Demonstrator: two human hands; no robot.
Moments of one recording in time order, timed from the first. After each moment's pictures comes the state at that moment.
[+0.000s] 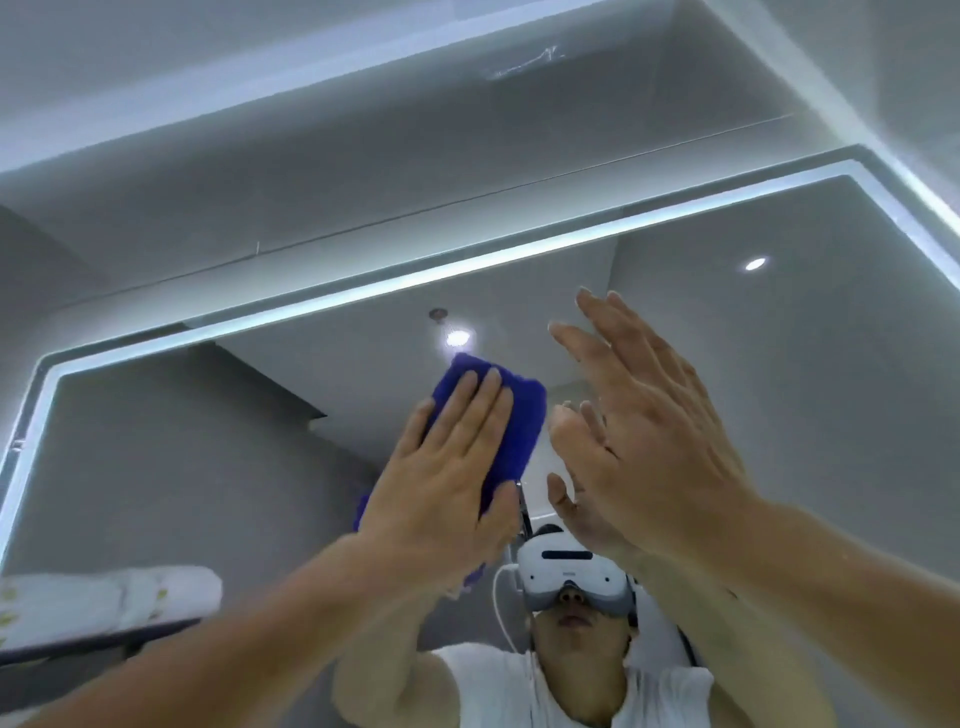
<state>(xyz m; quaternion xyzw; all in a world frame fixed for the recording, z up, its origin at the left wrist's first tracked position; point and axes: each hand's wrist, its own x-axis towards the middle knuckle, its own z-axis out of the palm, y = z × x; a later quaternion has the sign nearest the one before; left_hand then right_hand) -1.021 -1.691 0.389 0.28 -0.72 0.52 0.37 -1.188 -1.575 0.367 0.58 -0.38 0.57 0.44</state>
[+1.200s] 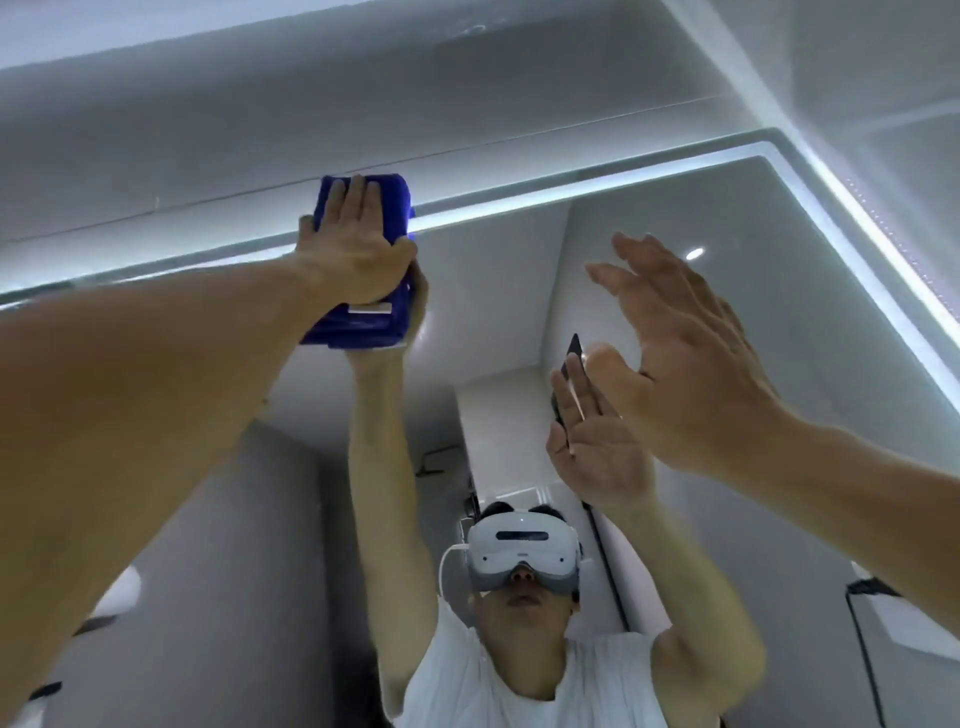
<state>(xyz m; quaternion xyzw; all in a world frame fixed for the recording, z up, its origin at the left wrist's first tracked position) -1.061 -1.673 0.582 0.42 -0.66 0.41 0.46 -1.263 -1.547 0.367 0.53 -0.45 0.57 0.43</state>
